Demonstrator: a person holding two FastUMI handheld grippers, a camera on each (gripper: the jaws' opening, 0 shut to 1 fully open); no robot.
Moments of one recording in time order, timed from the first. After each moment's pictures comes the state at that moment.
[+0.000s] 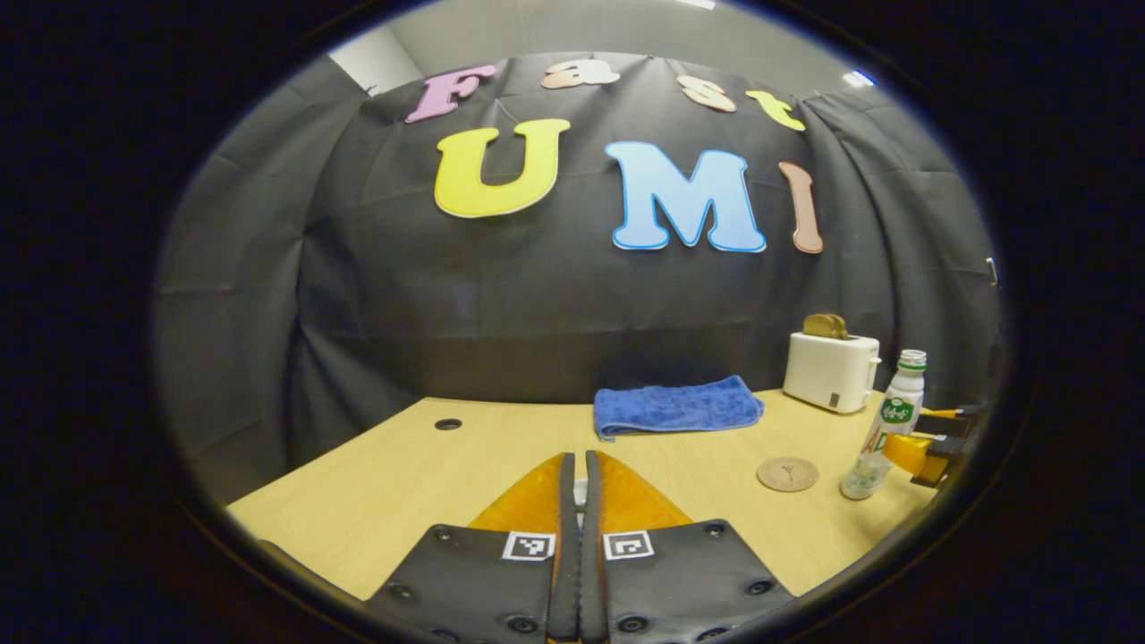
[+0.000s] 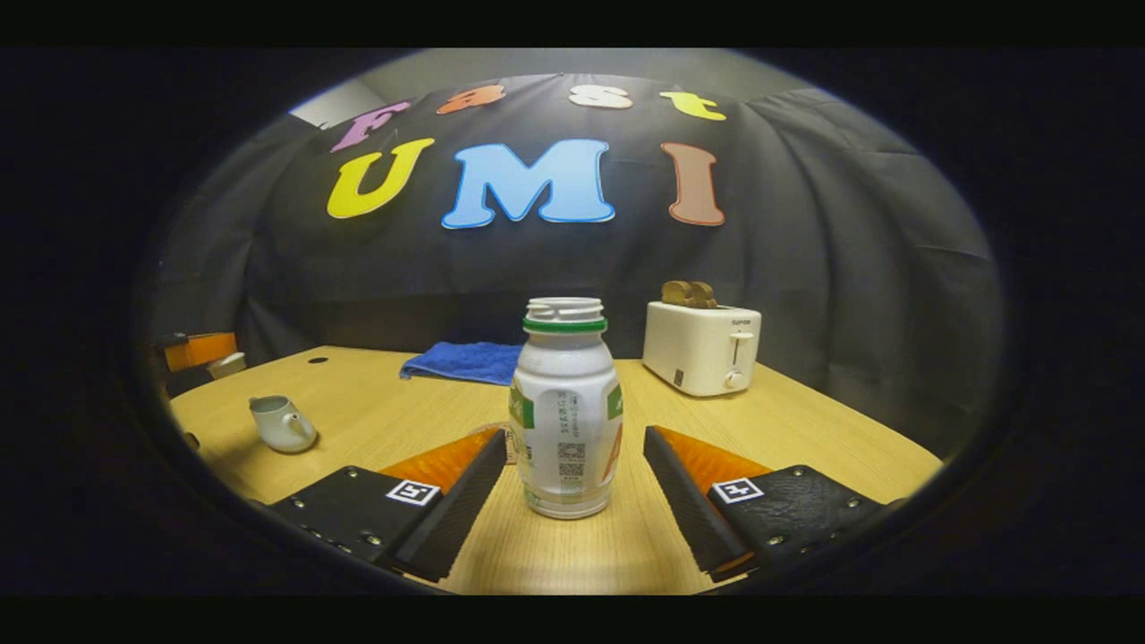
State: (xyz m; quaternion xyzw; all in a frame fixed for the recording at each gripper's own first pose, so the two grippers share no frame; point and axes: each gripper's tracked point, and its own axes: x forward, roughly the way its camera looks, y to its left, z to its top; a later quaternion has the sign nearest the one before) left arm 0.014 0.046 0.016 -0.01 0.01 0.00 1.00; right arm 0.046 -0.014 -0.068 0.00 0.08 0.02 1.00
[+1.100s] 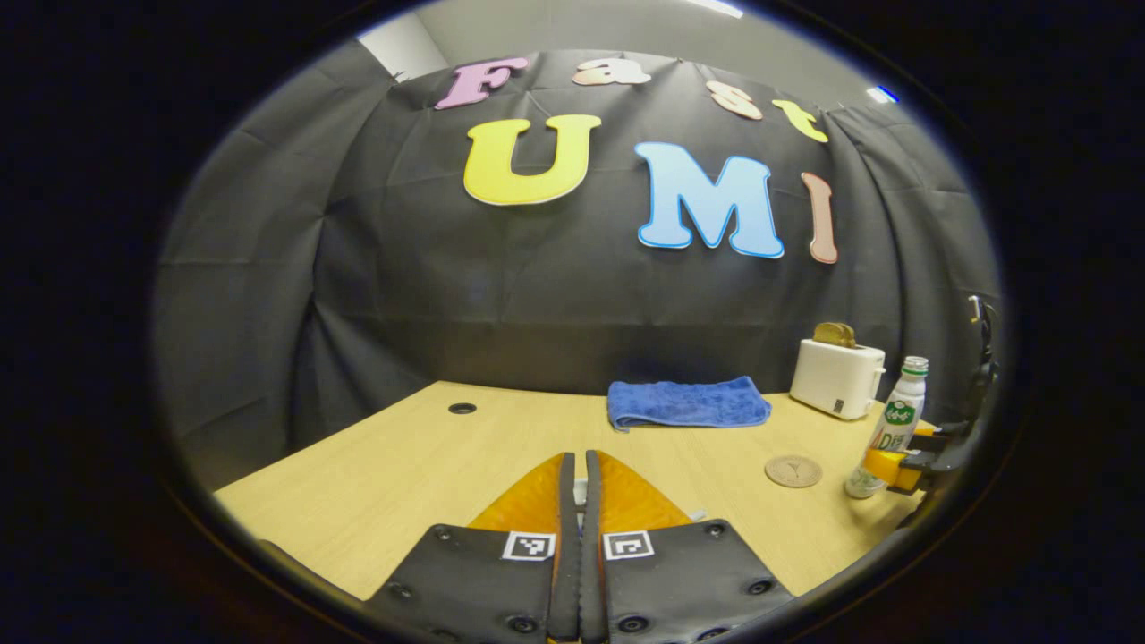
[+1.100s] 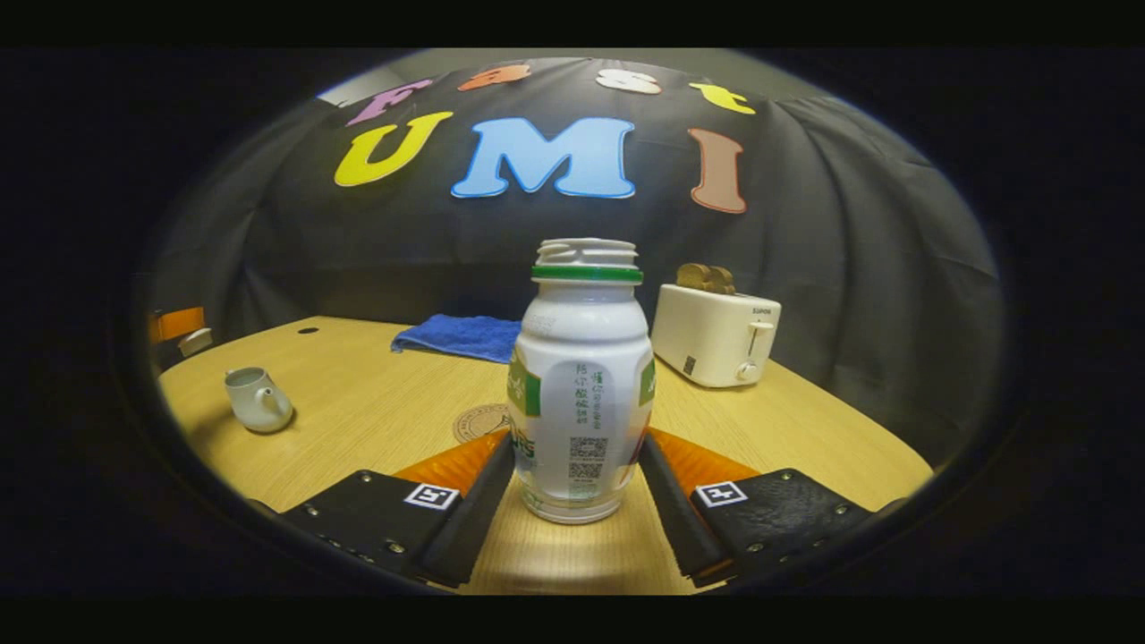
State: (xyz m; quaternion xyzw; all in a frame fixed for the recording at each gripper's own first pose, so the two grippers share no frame) left arm 0.005 0.069 -0.003 -0.04 0.02 0.01 1.00; right arm 0.063 -0.003 -0.085 -0.05 0.11 0.02 0.99
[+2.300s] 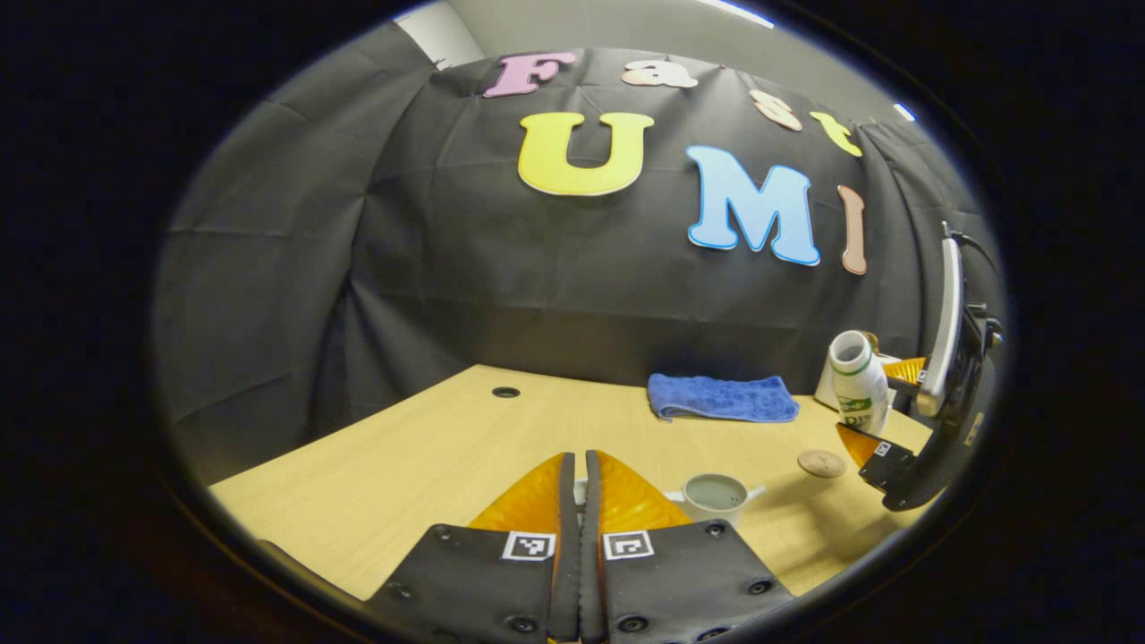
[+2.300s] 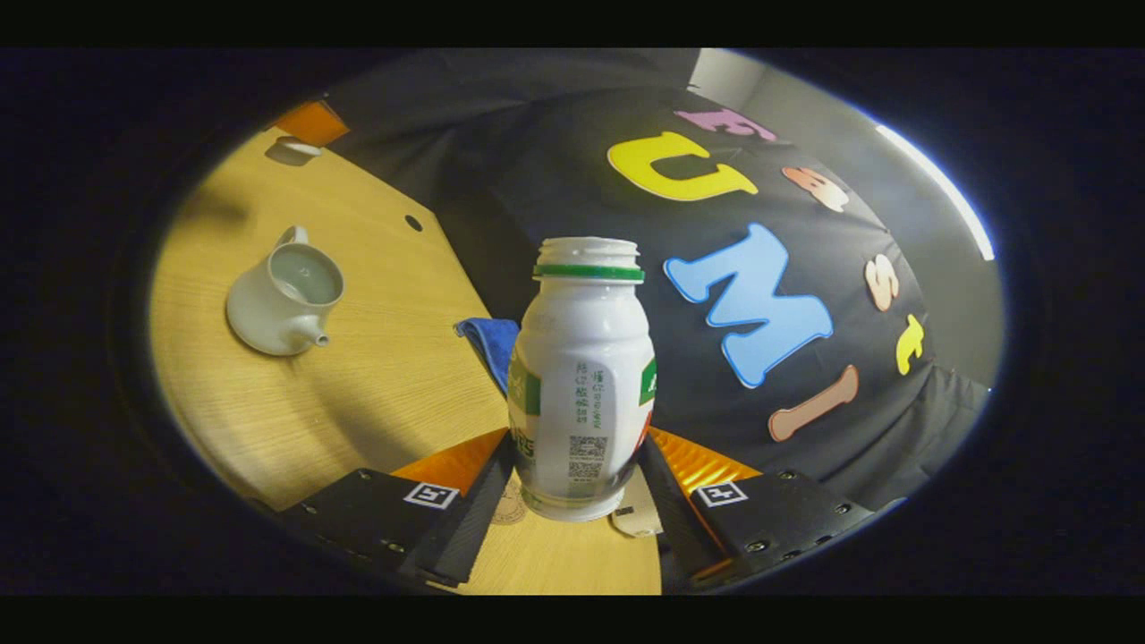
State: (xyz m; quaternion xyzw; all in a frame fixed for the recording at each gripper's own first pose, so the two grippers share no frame) left arm -0.018 0.142 -0.027 -0.08 0.03 0.04 1.00; right arm 0.092 0.132 -0.021 -0.51 -0.01 0.06 0.86
